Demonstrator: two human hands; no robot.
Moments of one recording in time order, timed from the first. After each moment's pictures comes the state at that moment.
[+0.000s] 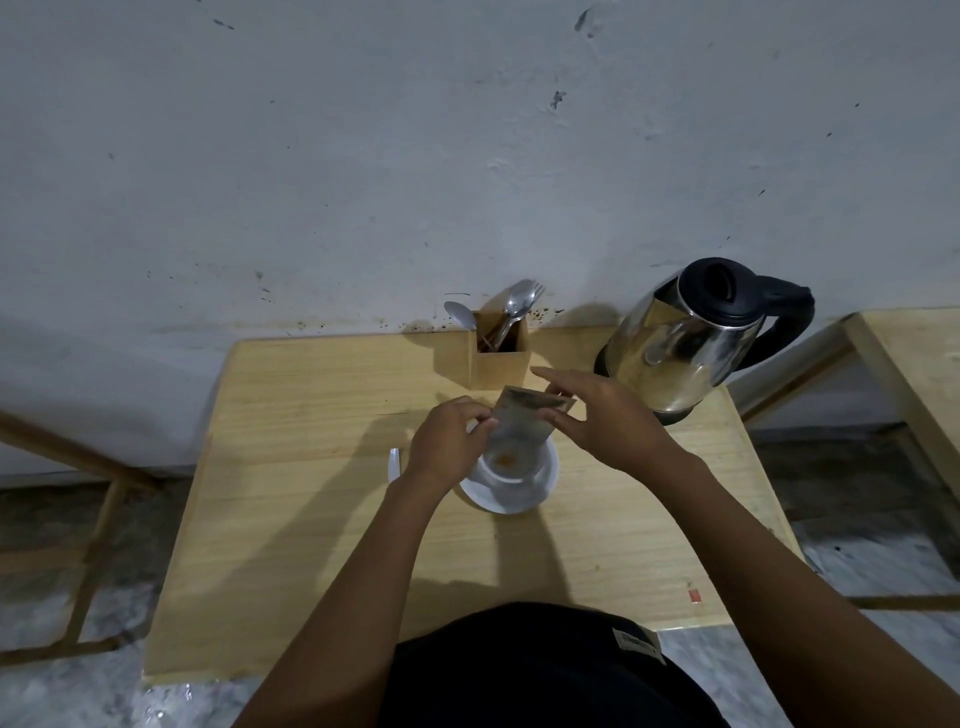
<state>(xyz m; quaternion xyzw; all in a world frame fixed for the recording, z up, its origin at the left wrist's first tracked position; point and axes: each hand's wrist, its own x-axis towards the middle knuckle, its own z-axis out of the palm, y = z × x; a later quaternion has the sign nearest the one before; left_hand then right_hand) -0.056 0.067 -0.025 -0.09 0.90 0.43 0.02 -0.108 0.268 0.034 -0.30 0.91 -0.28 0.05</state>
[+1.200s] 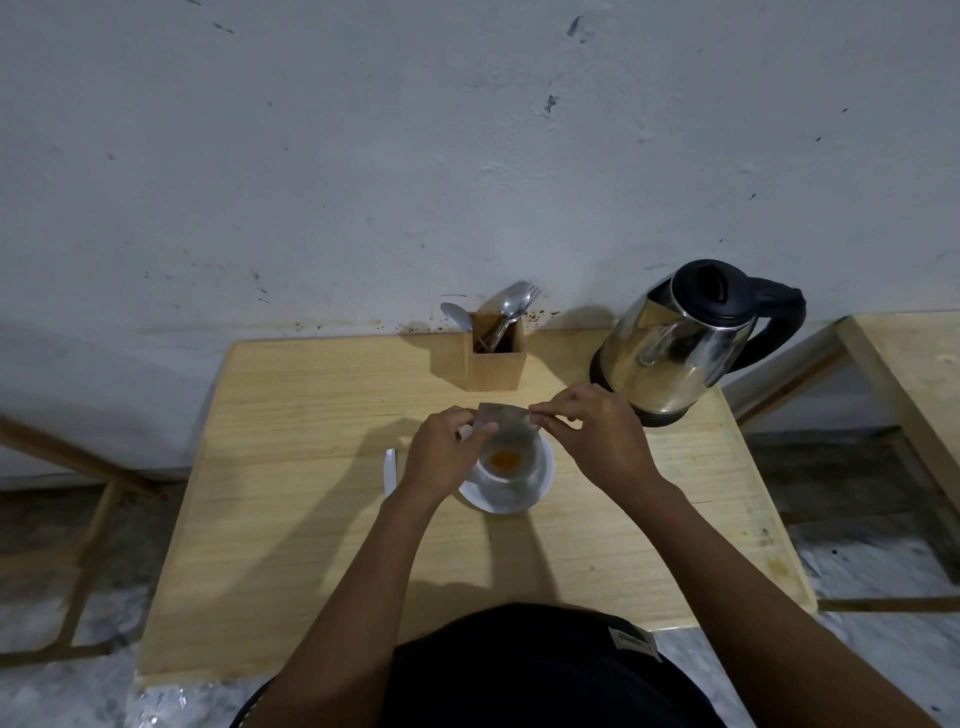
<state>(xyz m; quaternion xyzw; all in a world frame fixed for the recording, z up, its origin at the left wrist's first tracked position) -0.040 0.073 -0.024 -0.15 0.85 0.51 0.00 -0.087 0.266 0.018 -0.24 0.92 -0.32 -0.04</state>
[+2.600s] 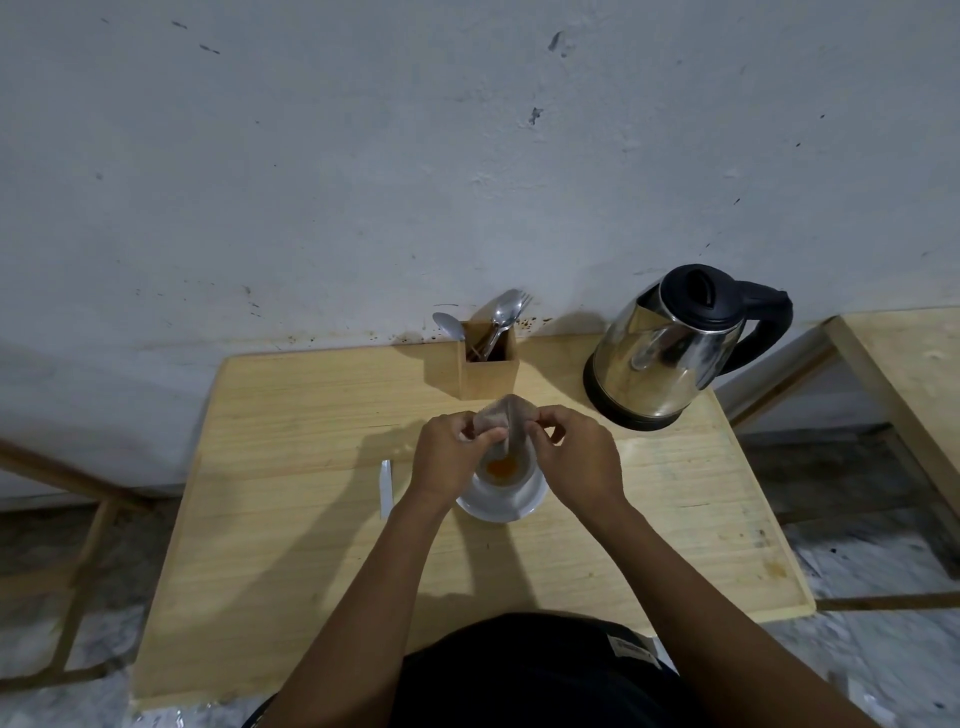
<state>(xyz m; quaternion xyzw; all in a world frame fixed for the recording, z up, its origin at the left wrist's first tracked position) -0.046 0.087 -0.011 -0.18 0.82 0.54 0.01 -0.064 0.243 0.013 -0.05 0.93 -0.36 0.02</state>
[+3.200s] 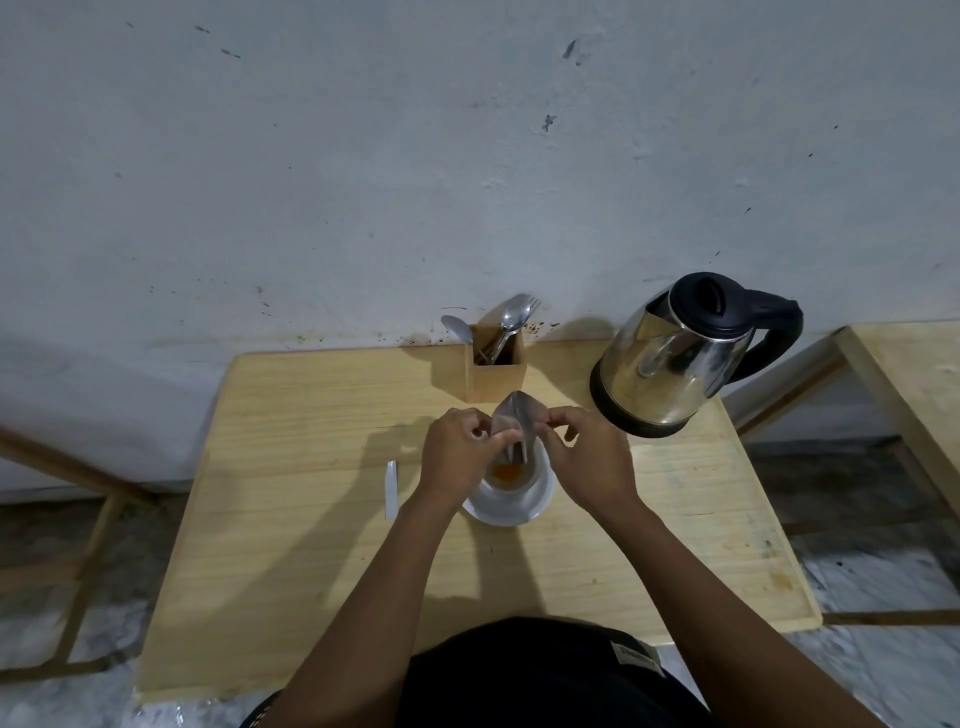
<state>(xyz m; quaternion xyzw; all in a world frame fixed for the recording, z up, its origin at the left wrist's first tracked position) -0.050 0.089 0.004 -0.17 0.86 0.47 -0.01 -0.069 0.248 0.022 -0.08 0.94 -0.33 -0.03</state>
